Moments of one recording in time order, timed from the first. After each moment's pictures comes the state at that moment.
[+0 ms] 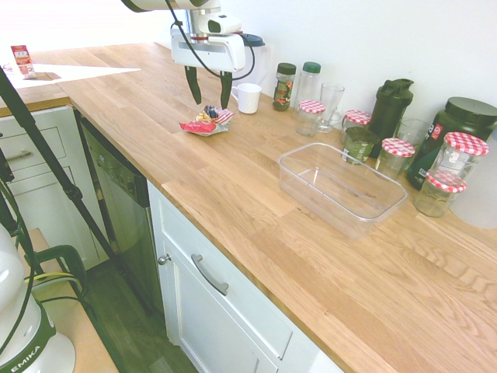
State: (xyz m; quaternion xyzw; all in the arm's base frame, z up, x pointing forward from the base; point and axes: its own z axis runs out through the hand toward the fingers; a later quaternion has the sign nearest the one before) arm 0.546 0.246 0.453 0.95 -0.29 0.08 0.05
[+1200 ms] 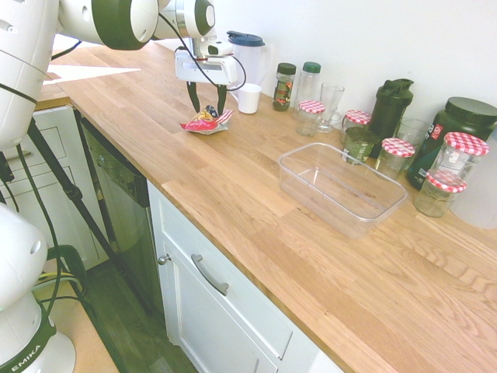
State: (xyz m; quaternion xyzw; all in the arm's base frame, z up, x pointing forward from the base) arm 0.639 0.359 0.370 0.96 -0.25 0.06 0.08
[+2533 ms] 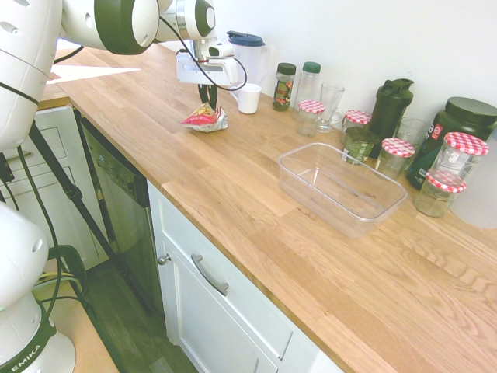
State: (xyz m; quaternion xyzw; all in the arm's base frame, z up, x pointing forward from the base) arm 0.639 0.359 0.362 0.96 -0.25 0.07 0.09
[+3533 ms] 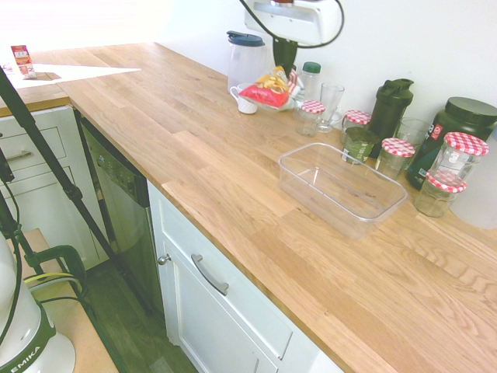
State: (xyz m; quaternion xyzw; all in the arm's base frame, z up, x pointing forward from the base) arm 0.562 0.003 0.553 0.92 -0.38 0.11 -0.04
